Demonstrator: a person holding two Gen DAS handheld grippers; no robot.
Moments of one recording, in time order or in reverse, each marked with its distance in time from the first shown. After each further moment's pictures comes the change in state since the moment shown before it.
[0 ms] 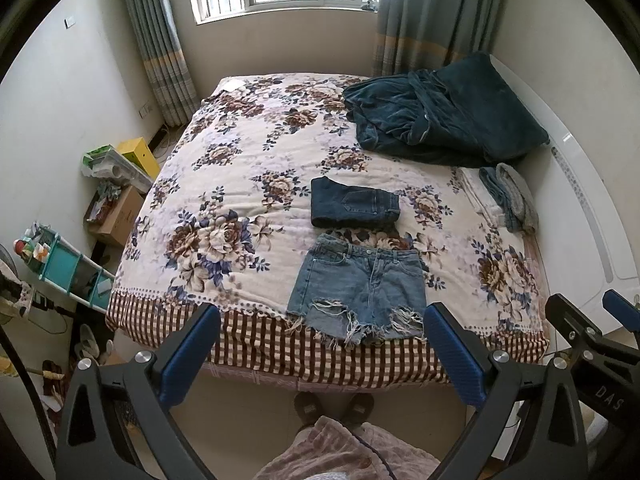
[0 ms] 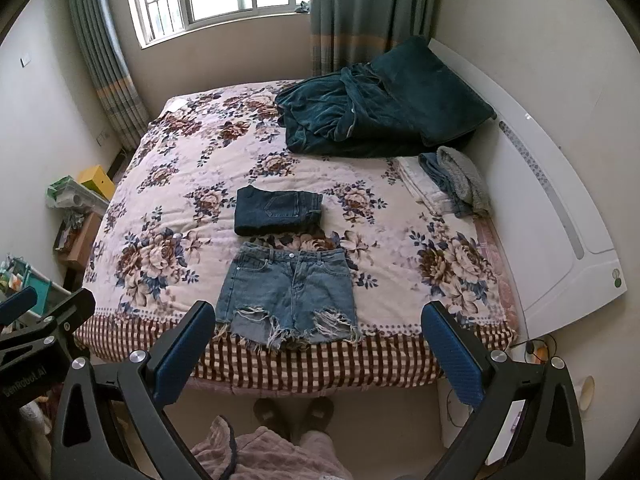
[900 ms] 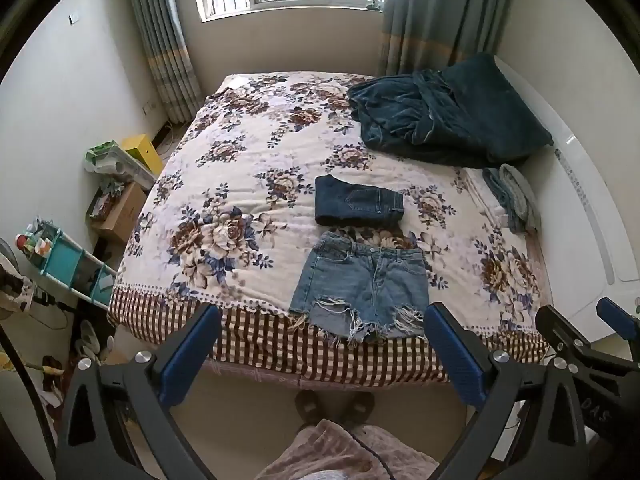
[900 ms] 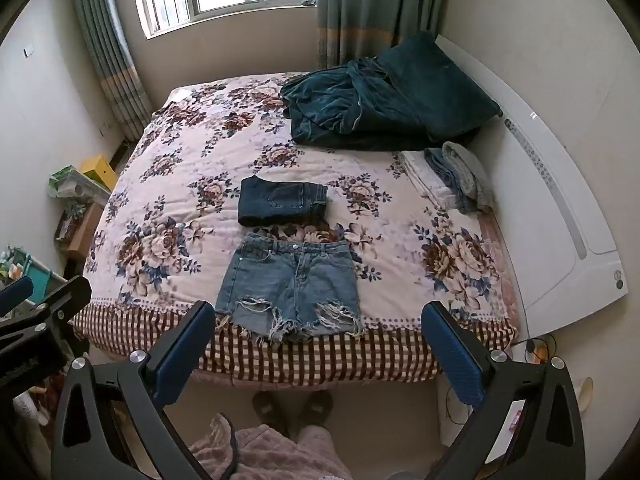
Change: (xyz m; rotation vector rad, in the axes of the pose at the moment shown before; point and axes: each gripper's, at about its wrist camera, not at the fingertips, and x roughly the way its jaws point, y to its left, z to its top) left arm 0.001 0.001 0.000 -0.002 0.002 -0.003; right arm 0.007 0.009 -0.004 -0.007 0.024 -0.004
